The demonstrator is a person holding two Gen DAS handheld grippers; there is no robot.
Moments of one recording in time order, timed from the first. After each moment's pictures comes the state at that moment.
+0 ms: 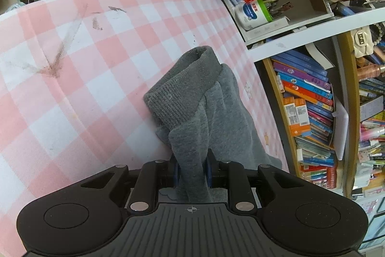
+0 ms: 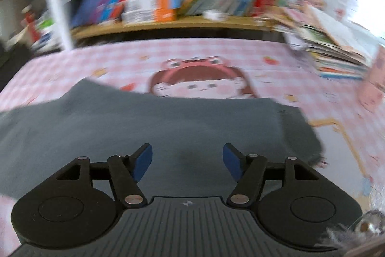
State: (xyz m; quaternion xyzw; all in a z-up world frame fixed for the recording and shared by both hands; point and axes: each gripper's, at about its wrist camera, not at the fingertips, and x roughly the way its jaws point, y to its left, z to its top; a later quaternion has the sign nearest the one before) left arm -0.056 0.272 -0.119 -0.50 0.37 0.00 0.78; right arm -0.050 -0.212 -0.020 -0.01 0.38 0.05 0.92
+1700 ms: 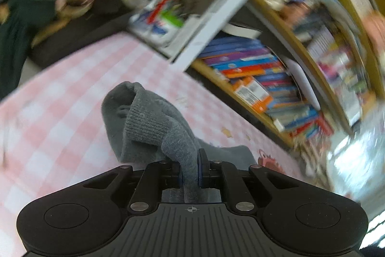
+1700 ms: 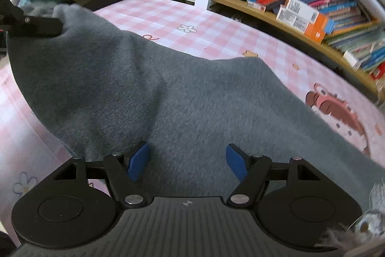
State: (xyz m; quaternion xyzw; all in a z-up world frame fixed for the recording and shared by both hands) left arm -0.054 0.200 -0.026 -0.27 0.29 -0.10 0.91; right arm -0.050 -0.047 -0.058 -0.16 0.39 0.25 0.87
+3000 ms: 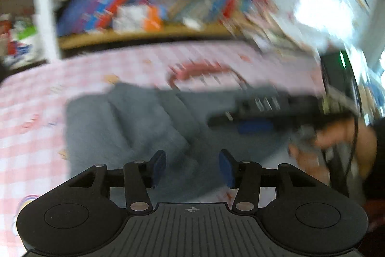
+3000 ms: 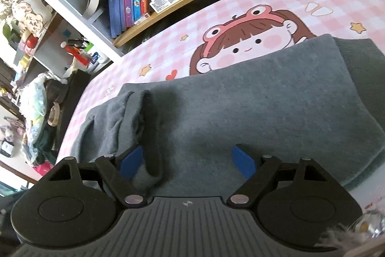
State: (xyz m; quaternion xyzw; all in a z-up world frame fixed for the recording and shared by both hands) left arm -0.068 -0.008 0.000 0.00 0.36 -0.22 0.91; right arm -0.006 -0.273 -0.054 0.24 0.44 0.20 0.84
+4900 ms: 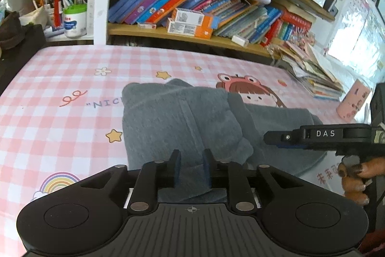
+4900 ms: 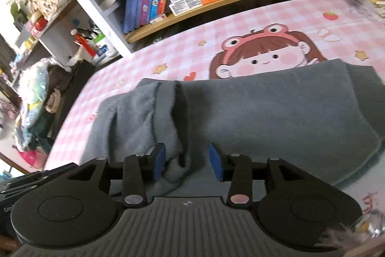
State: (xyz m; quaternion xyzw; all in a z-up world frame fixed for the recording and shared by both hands) left arm -0.060 0.046 -0.014 -0.06 0.37 -0.18 0.91; right arm -0.033 -0.246 -0.027 0.16 0.42 0.19 0.87
